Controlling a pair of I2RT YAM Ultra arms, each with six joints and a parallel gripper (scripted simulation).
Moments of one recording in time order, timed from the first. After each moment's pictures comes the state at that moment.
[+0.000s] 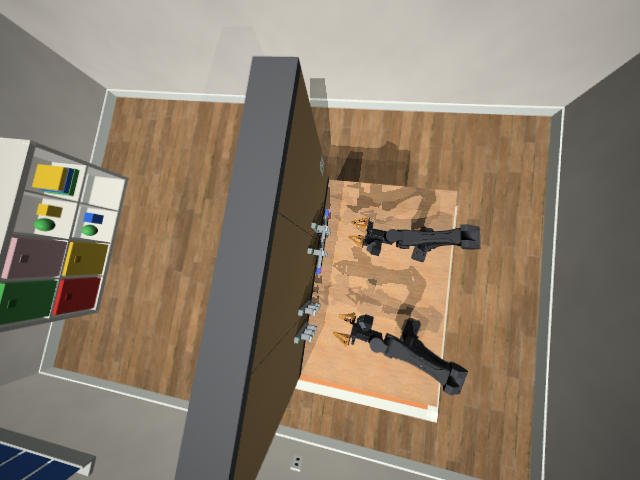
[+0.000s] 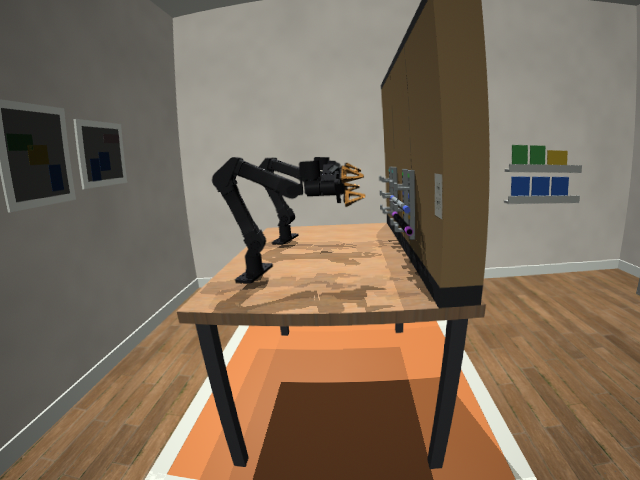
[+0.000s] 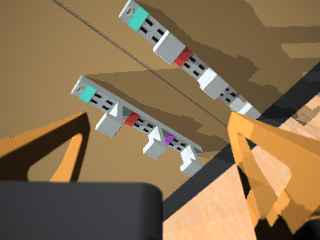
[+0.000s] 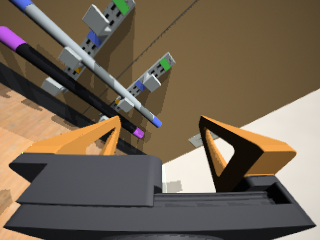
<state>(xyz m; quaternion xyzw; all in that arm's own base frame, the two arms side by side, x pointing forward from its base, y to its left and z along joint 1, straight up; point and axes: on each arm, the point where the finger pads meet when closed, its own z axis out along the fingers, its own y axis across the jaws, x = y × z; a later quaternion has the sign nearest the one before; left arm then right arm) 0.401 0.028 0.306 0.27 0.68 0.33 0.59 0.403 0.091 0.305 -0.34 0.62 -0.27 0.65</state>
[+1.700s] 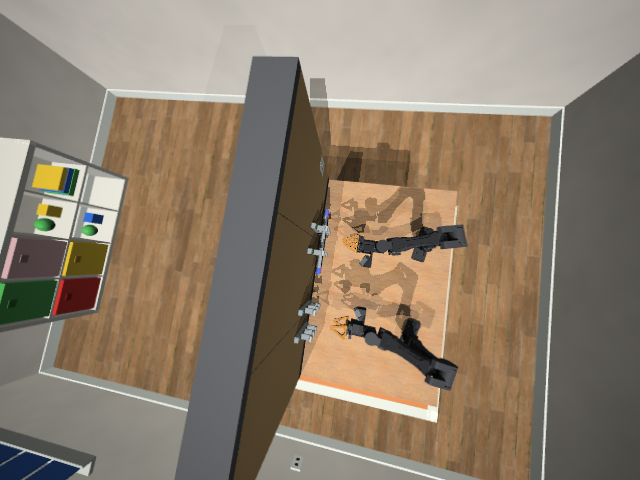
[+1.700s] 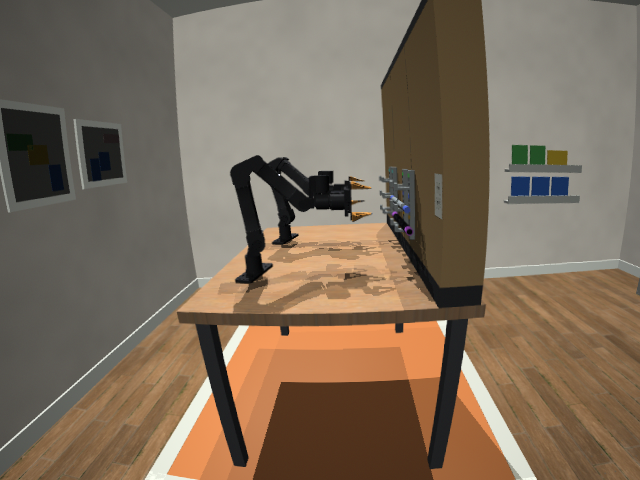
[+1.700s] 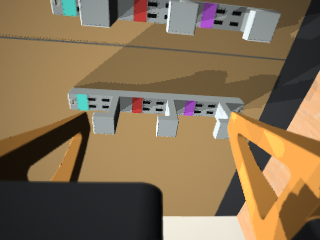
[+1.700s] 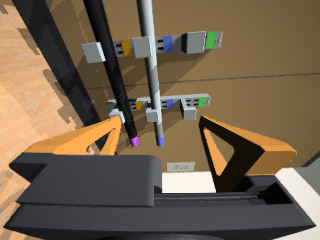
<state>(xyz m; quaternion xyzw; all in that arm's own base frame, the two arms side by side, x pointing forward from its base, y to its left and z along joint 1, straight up) 0.416 0.051 0.244 0.42 0.59 0.52 0.45 0.418 0.151 0.245 -0.53 0.48 -0.42 0.56</state>
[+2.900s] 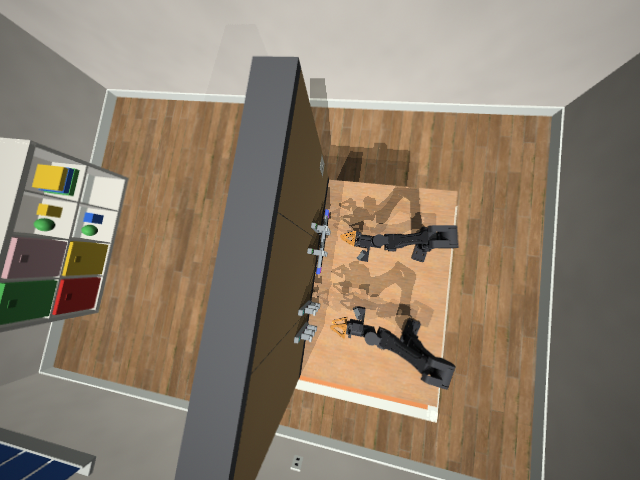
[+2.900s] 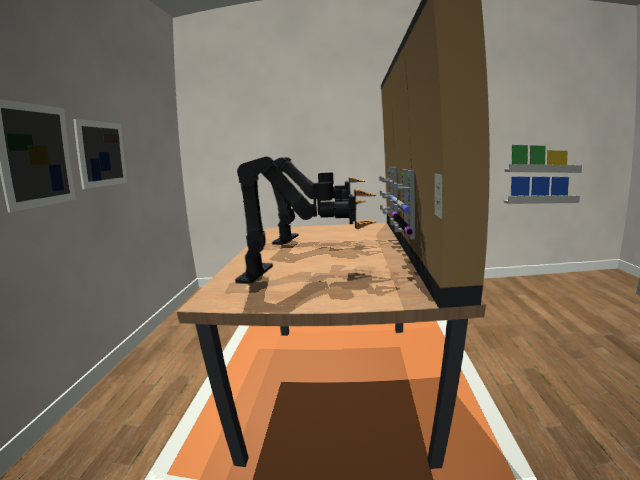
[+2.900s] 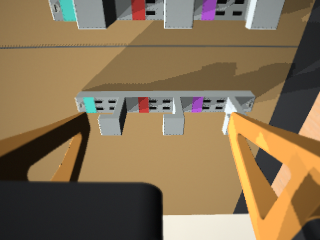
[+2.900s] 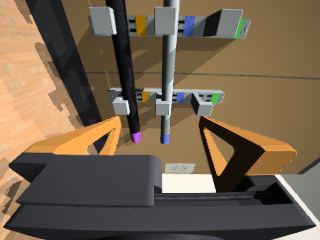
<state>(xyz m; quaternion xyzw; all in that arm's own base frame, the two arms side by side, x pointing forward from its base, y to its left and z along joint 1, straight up) 0.418 0.054 0.241 0.44 0.56 0.56 0.43 0.438 0.128 0.220 -0.55 0.45 -0.45 0.54</state>
